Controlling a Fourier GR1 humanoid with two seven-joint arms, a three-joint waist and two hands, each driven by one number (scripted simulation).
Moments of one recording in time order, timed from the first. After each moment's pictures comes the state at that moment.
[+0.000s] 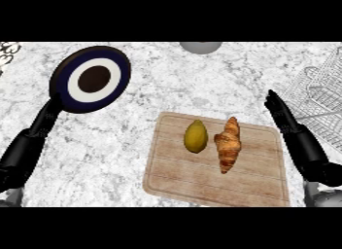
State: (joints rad) left arm -0.02 0.54 -0.19 -1.59 0.15 0.11 -0.19; right arm -0.07 -0.36 0.19 -1.59 -0.10 -0.03 -0.15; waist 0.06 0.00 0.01
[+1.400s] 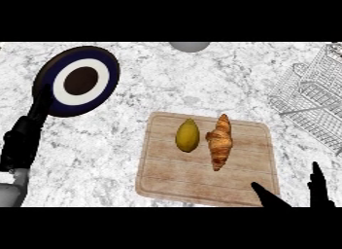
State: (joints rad) left arm -0.12 0.50 -0.15 -1.50 0.08 0.27 0.04; right arm 0.38 -0.18 0.26 -1.84 0.44 -0.75 0.61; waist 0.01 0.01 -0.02
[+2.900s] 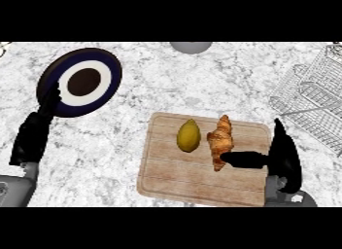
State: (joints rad) left arm -0.16 0.46 -0.15 -1.44 0.04 0.26 0.06; right arm -0.10 0.00 0.19 -1.78 0.78 -0.16 1.25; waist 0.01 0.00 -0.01
